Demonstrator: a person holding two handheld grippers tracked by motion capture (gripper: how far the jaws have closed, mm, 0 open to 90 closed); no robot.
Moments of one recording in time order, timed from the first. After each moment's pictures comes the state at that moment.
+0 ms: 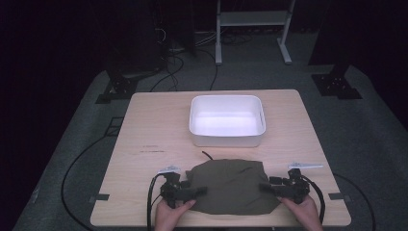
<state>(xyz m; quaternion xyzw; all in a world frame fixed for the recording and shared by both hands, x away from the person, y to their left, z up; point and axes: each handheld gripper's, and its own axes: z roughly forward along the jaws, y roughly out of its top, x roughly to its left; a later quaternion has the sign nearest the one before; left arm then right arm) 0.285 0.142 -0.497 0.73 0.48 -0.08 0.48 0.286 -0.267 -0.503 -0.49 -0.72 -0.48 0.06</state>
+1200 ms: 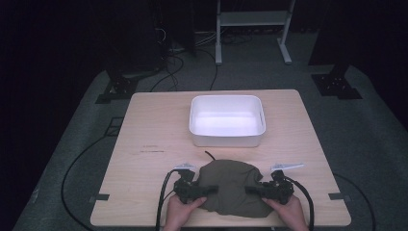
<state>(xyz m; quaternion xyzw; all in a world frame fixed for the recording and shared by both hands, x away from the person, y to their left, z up) 0.296 0.107 -0.499 0.76 0.45 -0.11 0.46 0.286 -0.223 -0.505 -0.46 -0.75 -0.47 0.10</state>
